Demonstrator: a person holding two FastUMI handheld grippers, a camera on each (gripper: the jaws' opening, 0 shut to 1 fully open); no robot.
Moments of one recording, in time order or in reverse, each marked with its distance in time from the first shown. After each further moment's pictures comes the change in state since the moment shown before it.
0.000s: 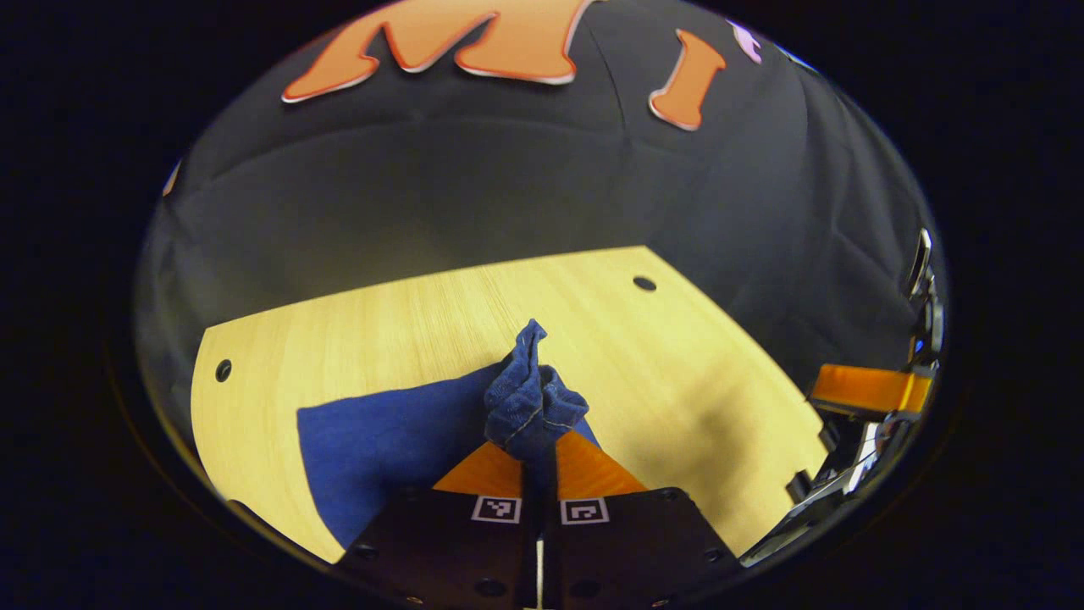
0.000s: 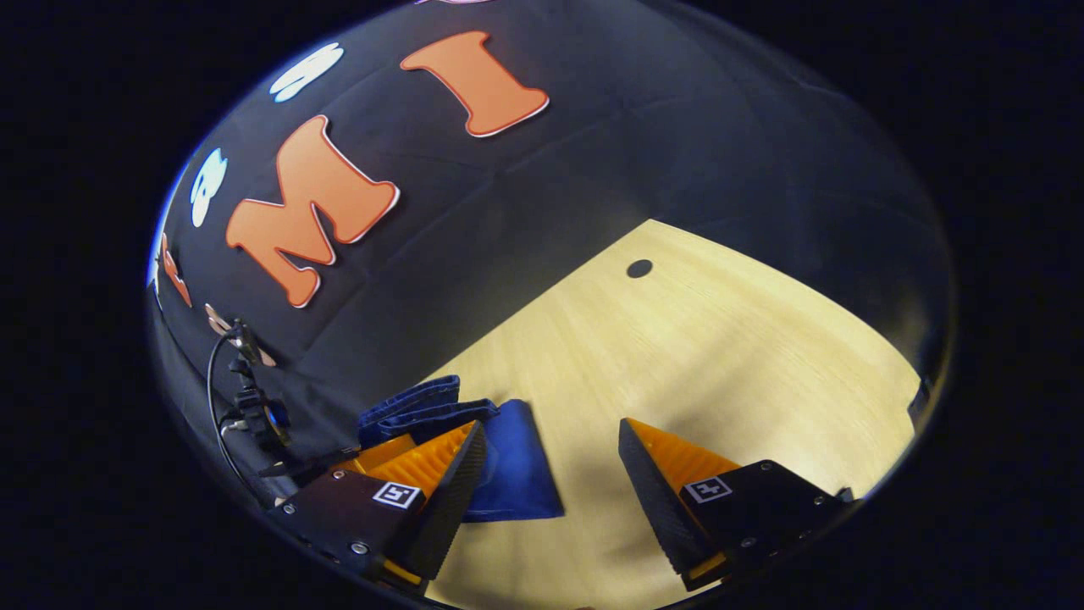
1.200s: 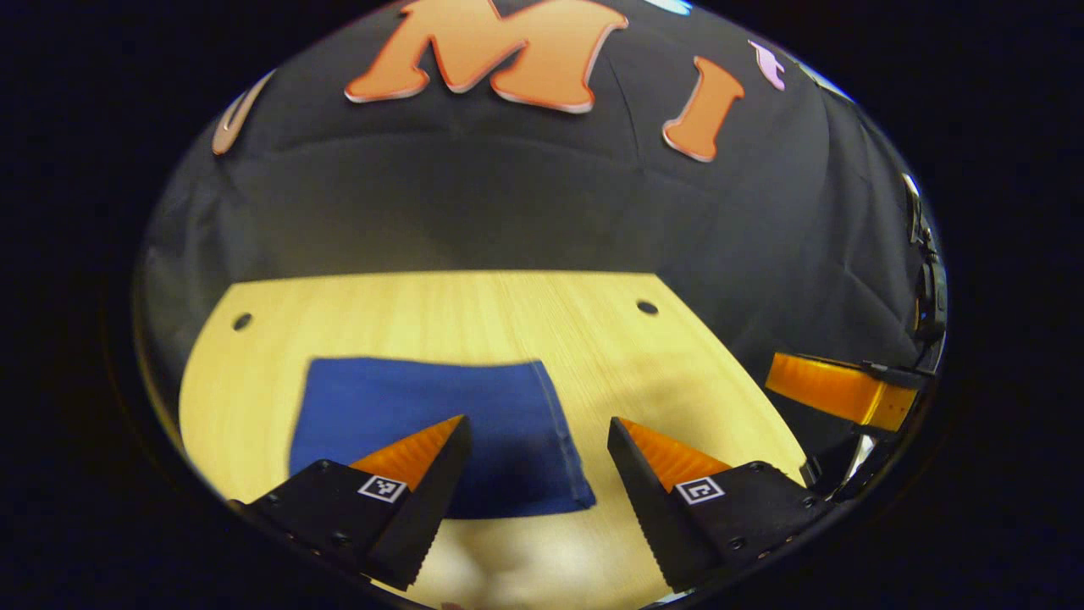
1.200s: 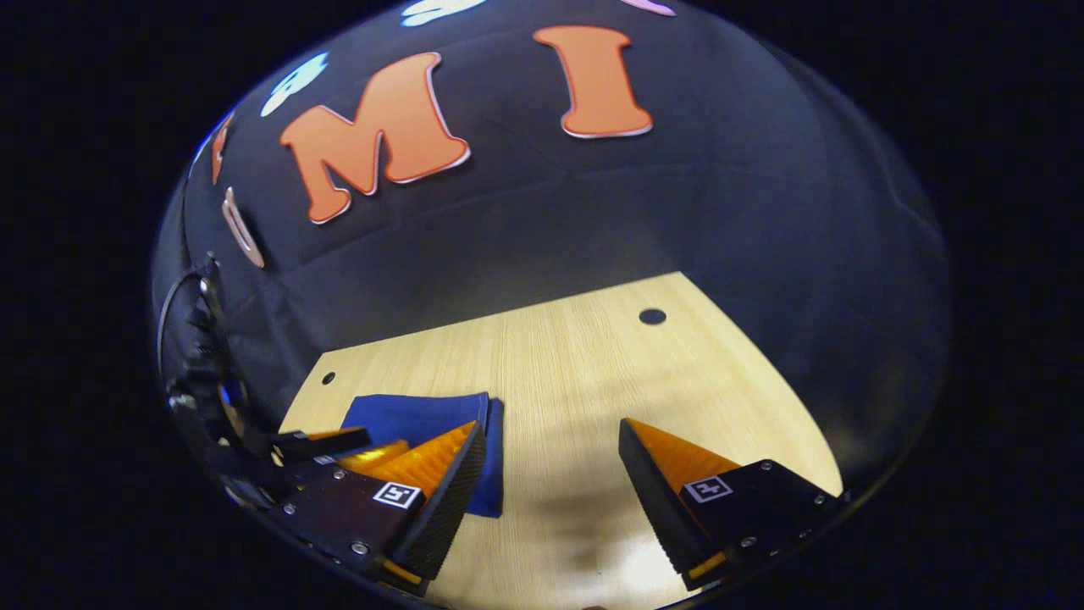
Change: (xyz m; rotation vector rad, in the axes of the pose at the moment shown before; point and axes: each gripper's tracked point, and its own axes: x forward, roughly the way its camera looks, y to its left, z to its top) left arm -0.081 -0.006 0.015 -0.162 -0.205 0.115; right arm -0.008 0.043 0.040 -0.448 -0.068 -0.023
